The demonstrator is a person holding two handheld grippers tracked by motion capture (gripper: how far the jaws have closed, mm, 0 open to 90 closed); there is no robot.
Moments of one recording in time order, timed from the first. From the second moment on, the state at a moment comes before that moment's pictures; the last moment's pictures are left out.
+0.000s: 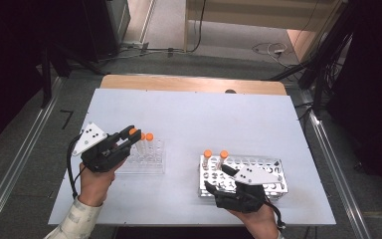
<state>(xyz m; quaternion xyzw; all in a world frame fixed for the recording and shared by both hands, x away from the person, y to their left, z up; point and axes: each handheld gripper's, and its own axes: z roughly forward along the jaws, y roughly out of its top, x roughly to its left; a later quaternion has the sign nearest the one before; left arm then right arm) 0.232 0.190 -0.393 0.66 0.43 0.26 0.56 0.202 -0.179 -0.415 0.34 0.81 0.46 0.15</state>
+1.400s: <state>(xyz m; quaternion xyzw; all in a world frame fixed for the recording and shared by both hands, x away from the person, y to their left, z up) 0.255 0.197 -0.403 0.64 0.45 0.32 0.53 0.207 -0.201 -0.422 0.37 0.79 0.45 0.18</state>
